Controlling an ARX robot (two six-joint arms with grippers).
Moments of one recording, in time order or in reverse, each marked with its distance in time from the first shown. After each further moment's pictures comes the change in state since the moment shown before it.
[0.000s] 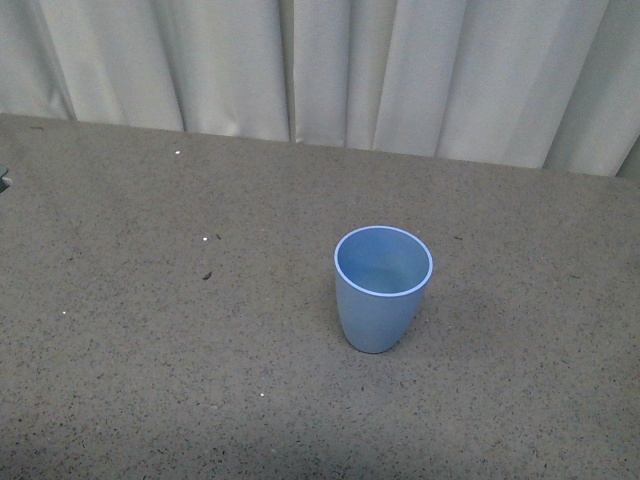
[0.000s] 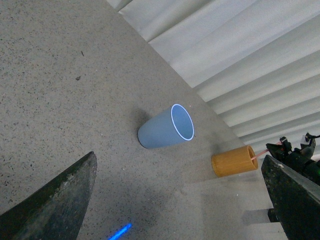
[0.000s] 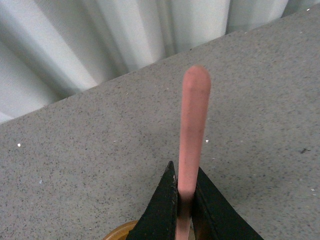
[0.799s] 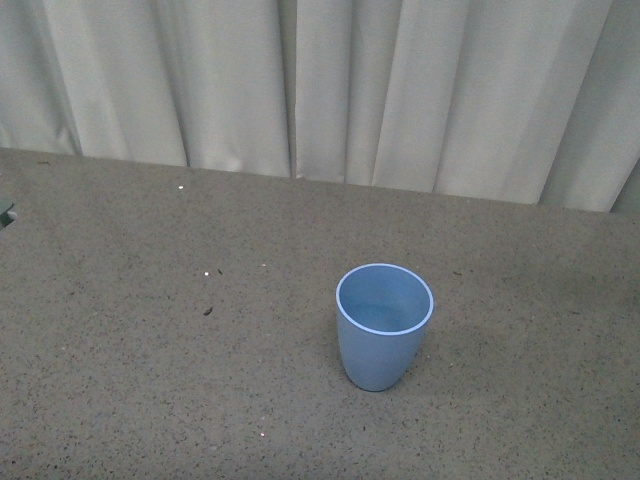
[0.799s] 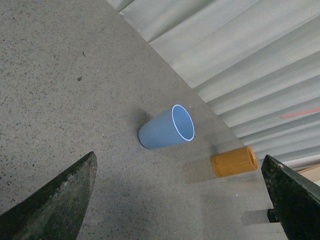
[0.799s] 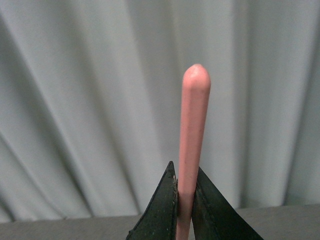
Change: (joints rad) left arm 0.000 0.000 0.000 0.000 0.000 0.000; right arm 0.388 -0.550 -0.073 0.090 0.060 0.044
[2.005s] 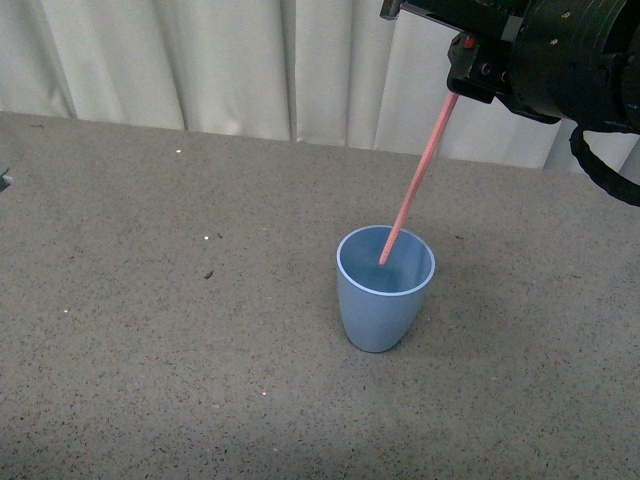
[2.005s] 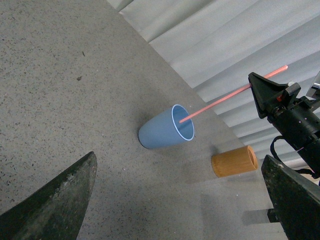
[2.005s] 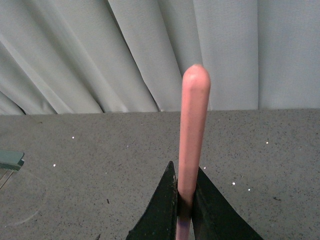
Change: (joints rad) left arm 0.000 0.000 0.000 0.000 0.000 0.000; right arm 0.516 0.440 -0.072 0.253 0.188 0.196
